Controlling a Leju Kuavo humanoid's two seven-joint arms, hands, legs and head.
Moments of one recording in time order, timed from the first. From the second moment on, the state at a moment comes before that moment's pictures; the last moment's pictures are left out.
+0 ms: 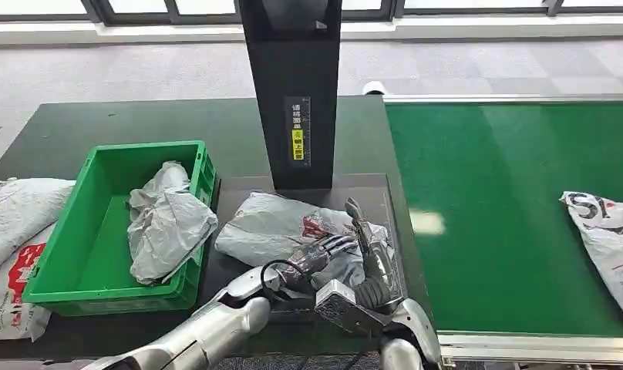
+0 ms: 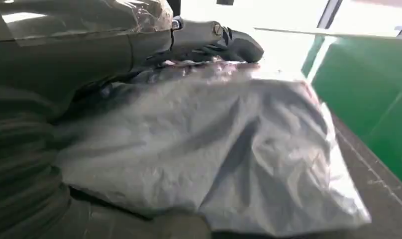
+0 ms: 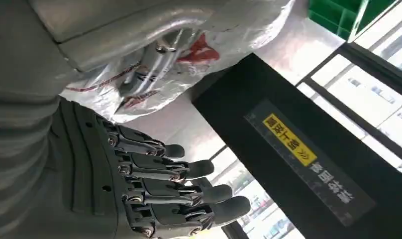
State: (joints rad) left arm -0.58 -0.38 -0.86 -0.61 -0.72 0.21 -0.29; right arm 0.02 0.23 0.24 -1.37 0.82 -0.15 -0.45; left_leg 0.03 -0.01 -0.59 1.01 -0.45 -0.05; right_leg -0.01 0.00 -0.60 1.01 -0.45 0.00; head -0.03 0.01
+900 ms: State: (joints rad) left arm -0.54 -0.37 -0.57 -0.59 -0.90 0.58 -0.39; right arm 0.19 0.20 0.33 -1.93 0.65 -0.70 -0.70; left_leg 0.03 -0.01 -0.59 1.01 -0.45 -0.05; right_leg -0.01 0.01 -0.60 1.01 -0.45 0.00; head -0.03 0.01
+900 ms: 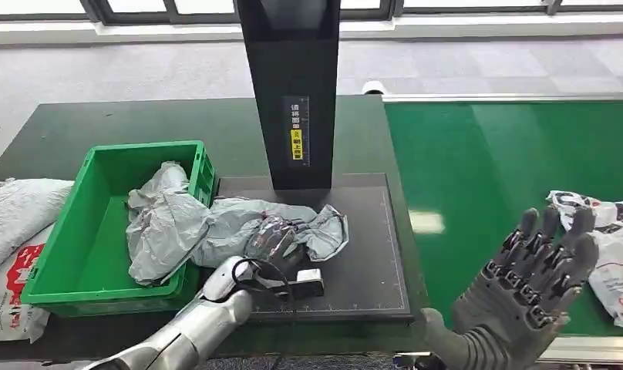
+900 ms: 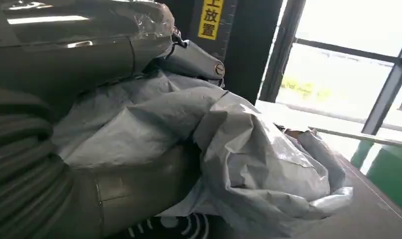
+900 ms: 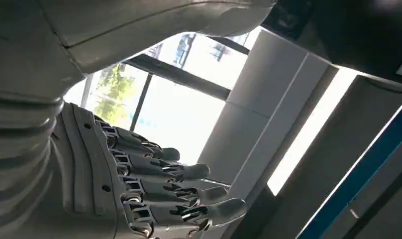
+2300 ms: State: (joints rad) left arm -0.13 -0.30 -0.16 -1.72 -0.48 0.69 -0.61; right arm 0.12 0.19 0.39 -1.82 0.62 -0.70 -0.70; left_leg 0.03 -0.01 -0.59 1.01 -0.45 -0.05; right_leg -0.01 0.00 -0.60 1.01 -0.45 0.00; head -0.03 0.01
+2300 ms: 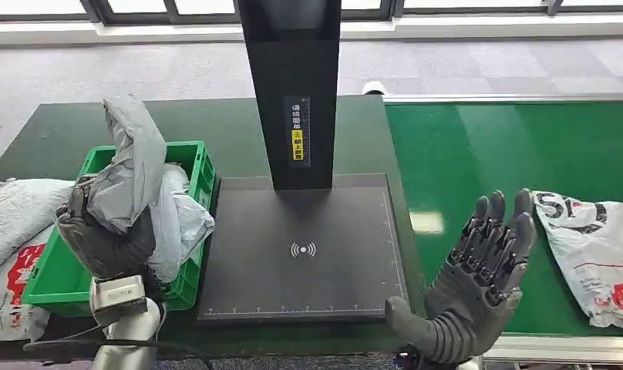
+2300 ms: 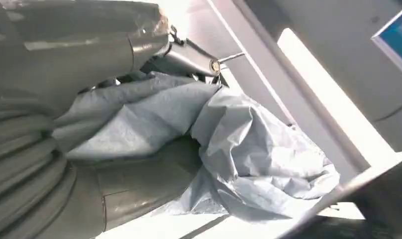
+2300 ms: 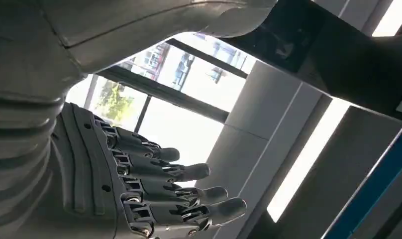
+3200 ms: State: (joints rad) left arm -0.30 -0.28 0.04 -1.28 -0.56 0.67 -0.55; right arm 0.12 0.18 0.41 -1.76 0.64 -0.70 -0.70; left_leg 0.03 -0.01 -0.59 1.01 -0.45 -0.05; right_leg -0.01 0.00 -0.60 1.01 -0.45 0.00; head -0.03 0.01
